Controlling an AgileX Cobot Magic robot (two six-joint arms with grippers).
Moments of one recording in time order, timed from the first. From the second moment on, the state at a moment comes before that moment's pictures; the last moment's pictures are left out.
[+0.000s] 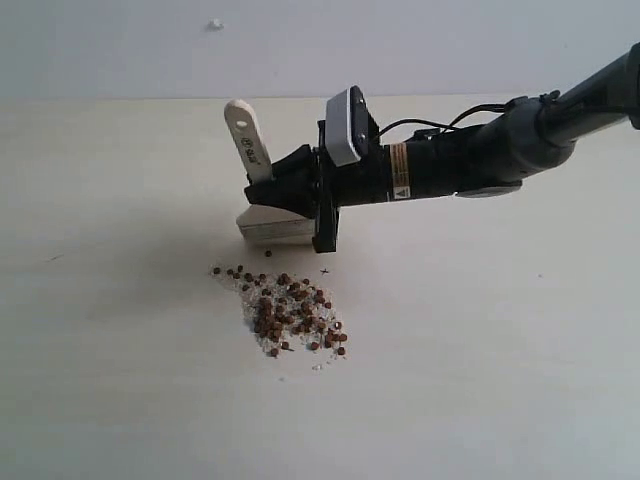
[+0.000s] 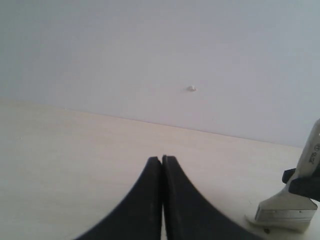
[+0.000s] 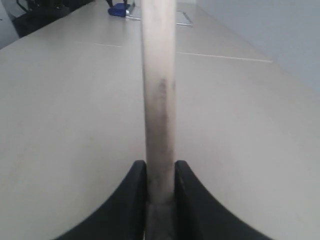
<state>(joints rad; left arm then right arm) -0.27 0.01 0.00 0.15 0.11 -0.39 0.33 2.34 -1.34 -1.36 -1.19 0.57</state>
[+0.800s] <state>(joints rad) -0.27 0.01 0.00 0.15 0.11 -0.39 0.33 2.22 -1.34 -1.45 -1.21 0.48</state>
